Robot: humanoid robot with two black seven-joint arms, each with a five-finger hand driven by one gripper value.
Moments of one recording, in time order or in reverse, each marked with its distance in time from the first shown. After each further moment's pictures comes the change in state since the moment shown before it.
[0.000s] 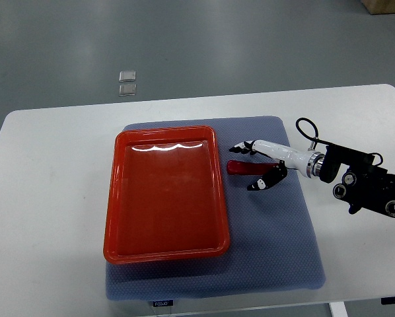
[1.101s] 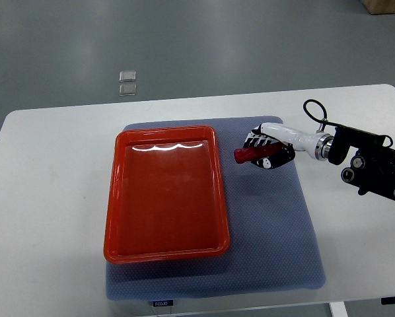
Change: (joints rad) left arm 0.000 0.000 0.002 -0.001 0.000 0.000 0.000; right arm 0.089 -0.042 0.003 -0.015 -0.040 0.008 -0.004
